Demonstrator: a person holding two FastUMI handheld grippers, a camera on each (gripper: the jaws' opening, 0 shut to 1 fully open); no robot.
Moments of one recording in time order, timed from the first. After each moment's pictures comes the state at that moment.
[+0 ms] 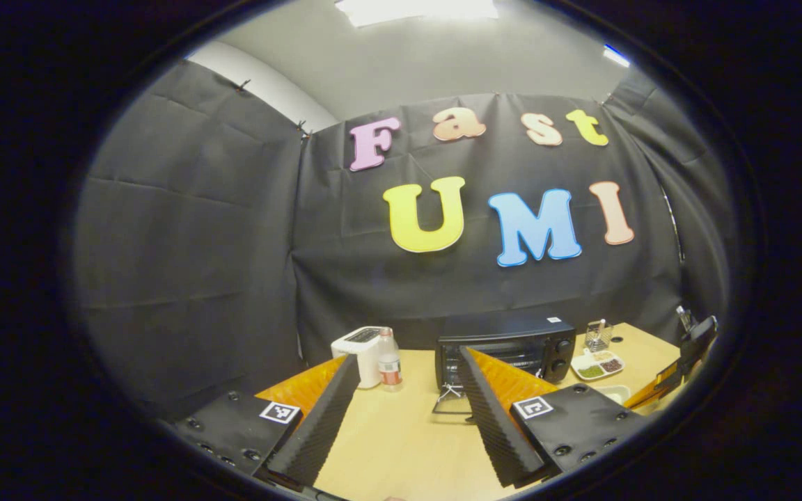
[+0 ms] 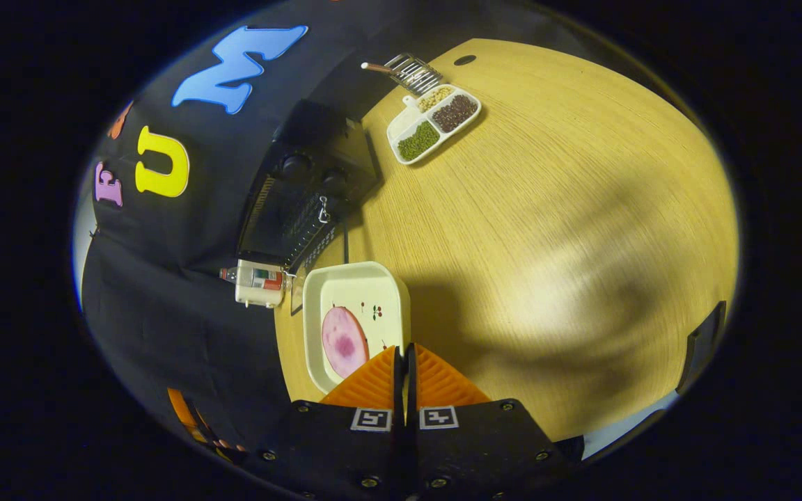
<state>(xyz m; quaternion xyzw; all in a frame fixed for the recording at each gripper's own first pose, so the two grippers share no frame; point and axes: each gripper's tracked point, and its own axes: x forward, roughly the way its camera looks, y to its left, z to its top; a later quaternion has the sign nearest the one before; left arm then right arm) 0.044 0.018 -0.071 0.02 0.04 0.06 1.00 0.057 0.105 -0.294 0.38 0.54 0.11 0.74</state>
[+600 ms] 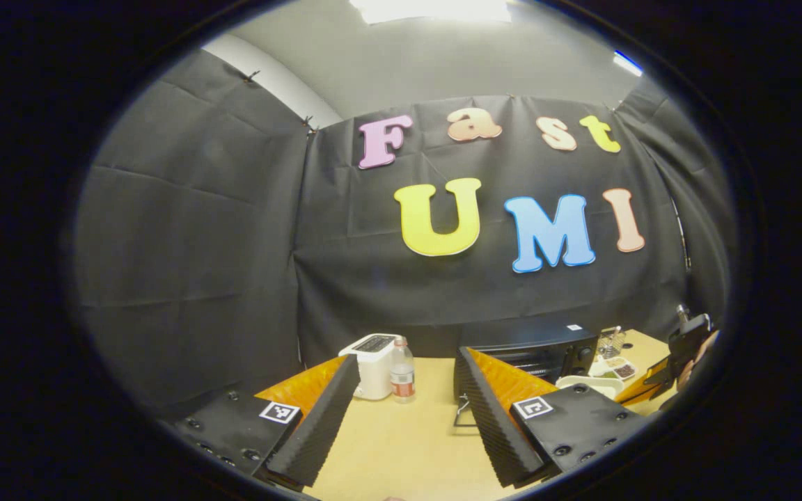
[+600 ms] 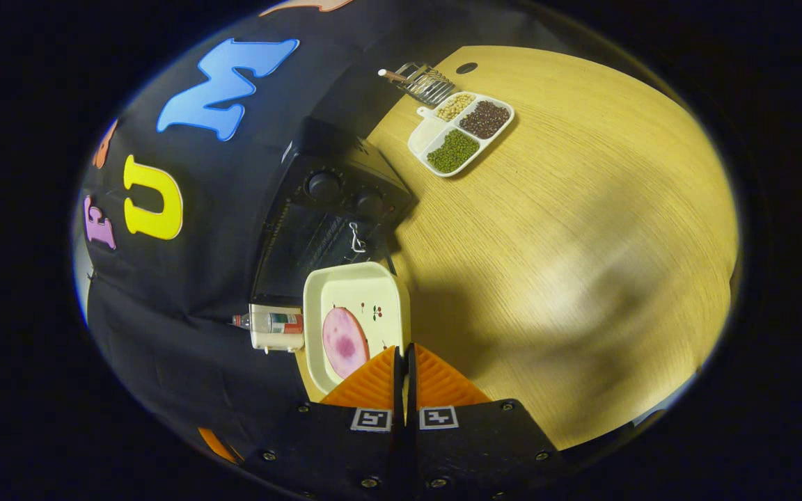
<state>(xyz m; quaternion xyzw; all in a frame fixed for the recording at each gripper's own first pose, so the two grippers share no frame) 0.086 0.088 -0.074 0.01 0.03 0.07 1.00 0.109 0.178 -0.281 0.45 0.51 0.04 0.74</state>
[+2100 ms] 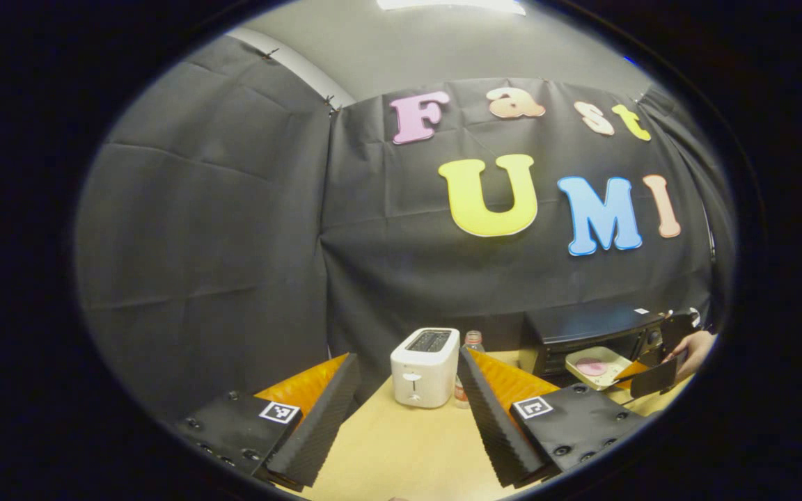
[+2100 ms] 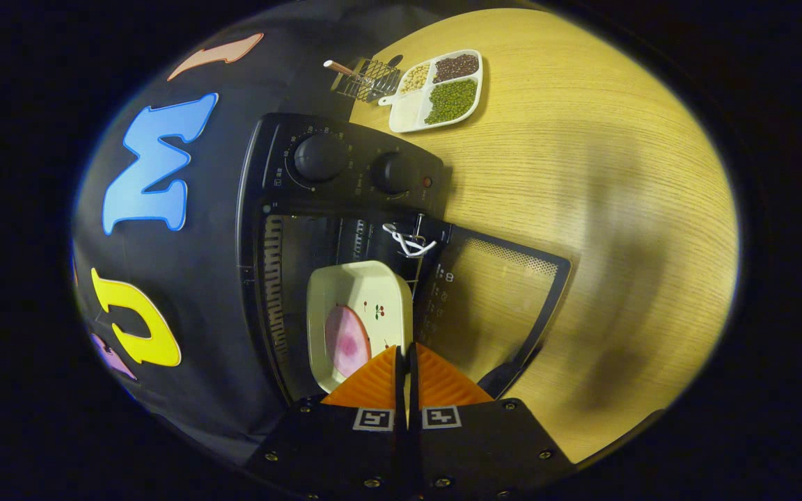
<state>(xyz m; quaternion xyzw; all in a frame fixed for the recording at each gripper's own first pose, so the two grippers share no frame) 0.161 0.239 -0.120 0.01 0.06 0.10 0.99 0.244 0.317 -0.299 0.62 0.38 -0.14 0.68</state>
